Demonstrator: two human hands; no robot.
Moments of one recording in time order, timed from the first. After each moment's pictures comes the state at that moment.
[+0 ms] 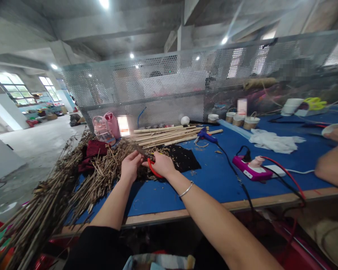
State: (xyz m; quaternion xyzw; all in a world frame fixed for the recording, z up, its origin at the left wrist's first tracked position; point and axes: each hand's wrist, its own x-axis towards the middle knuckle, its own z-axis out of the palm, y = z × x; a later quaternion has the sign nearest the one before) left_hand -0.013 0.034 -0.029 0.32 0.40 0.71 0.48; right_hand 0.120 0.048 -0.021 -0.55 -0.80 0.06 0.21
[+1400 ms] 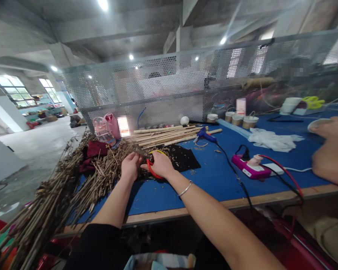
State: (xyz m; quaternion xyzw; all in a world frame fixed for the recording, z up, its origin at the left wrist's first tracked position) left_hand -0.015 0.039 -0.033 0.29 0.38 0.73 0.48; right_hand 0.118 0.047 -0.023 -0.51 -0.83 0.02 0.24
